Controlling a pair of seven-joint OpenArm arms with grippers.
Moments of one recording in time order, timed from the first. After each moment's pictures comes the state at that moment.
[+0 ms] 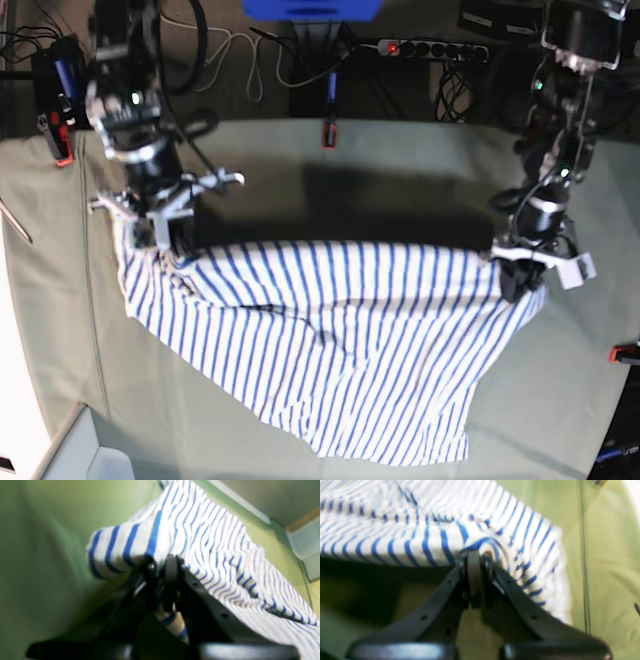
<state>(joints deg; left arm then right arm) 7.7 -23.5 5.3 81.0 -51.0 1.2 -1.7 -23.7 3.8 0.7 110.3 -0.7 7.8 -22.5</state>
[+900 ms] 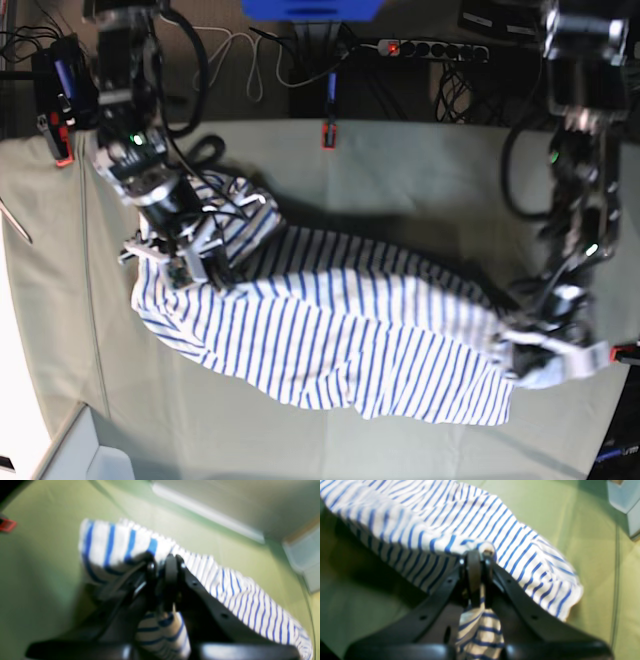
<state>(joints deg) -10.0 -18.7 -0.3 79.9 -38.7 0.9 20.9 -11.0 3.5 0.7 99.3 -1.5 22.4 -21.1</state>
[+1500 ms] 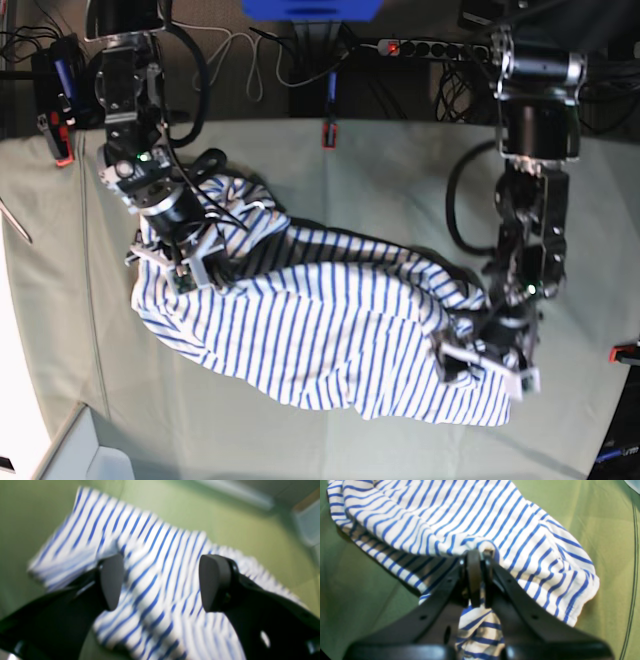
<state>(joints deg) -15.7 -9.5 -0.1 70.9 -26.9 1.1 25.6 -8.6 3.7 0.8 93.6 -1.4 22.4 -20.5</state>
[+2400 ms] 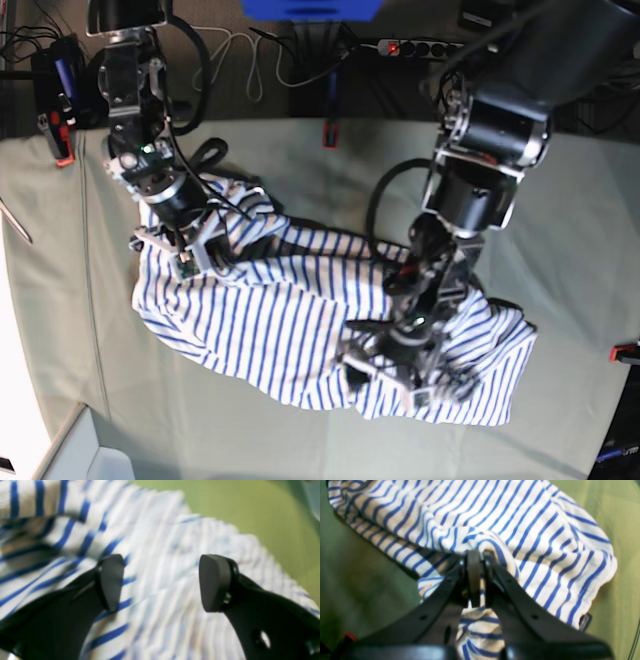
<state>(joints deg) -32.0 1.1 13.7 35.8 -27.5 0.5 2.5 -9.9 3.9 0.8 90.9 -1.4 22.4 -20.5</state>
